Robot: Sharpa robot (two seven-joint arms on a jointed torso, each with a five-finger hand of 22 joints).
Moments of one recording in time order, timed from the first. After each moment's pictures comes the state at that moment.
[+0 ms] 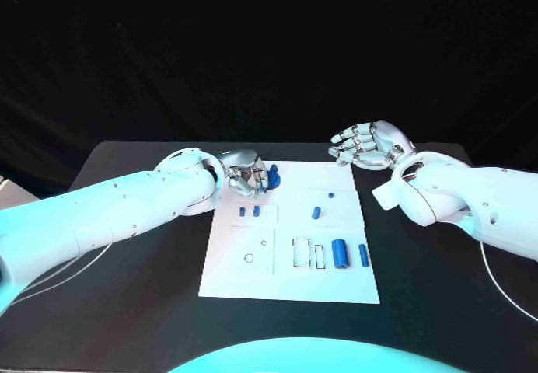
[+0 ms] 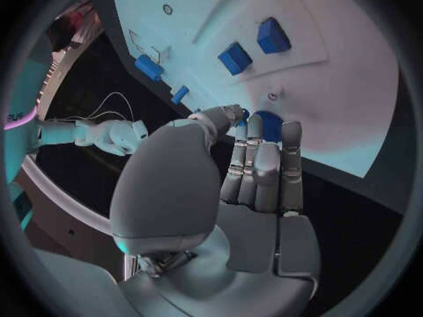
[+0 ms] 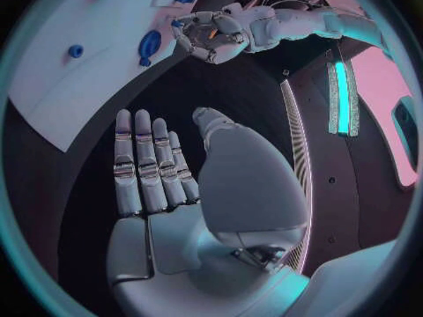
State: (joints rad) left arm 1.20 -0.58 -0.05 1.20 -1.28 -0.11 0.01; left_hand 1.42 -0.23 0.60 0.10 0.25 0.99 0.13 0.41 0.37 1.02 0.06 0.57 0.17 1.28 0.01 1.41 0.91 0.17 0.86 0.12 1.14 0.88; right arm 1.28 -0.87 -0.15 1.50 -0.61 -0.53 0.15; right_hand 1.37 -0.18 0.25 0.28 0.40 0.73 0.19 0.39 0.30 0.98 0.17 0.35 0.13 1.08 0.12 0.18 0.43 0.18 1.02 0.23 0.07 0.35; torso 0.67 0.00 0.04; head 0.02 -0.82
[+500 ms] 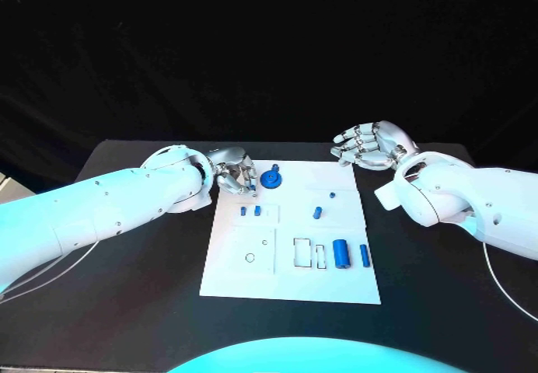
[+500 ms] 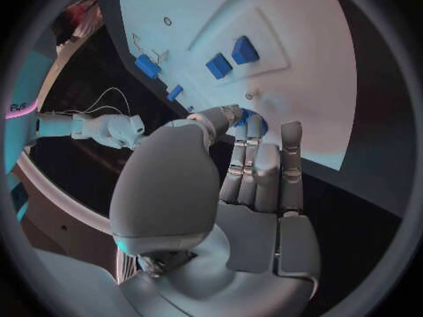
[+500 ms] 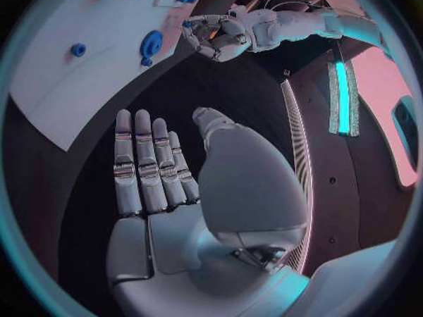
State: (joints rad) left arm 1.21 -0.64 -0.05 1.23 -1.26 -0.08 -0.01; left_hand 1.41 -0.23 0.60 0.10 0.25 0.99 0.12 0.41 0.37 1.03 0.06 0.55 0.17 1.28 0.01 1.41 0.91 0.17 0.86 0.12 1.14 0.88; right arm 1.28 -0.88 -0.15 1.50 -0.61 -0.53 0.15; right_hand 1.37 -0.18 0.25 0.28 0.40 0.73 0.19 0.39 0.30 0.98 0.17 0.35 0.13 1.08 0.12 0.18 0.43 0.18 1.02 0.23 0.07 0.35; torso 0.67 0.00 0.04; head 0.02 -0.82
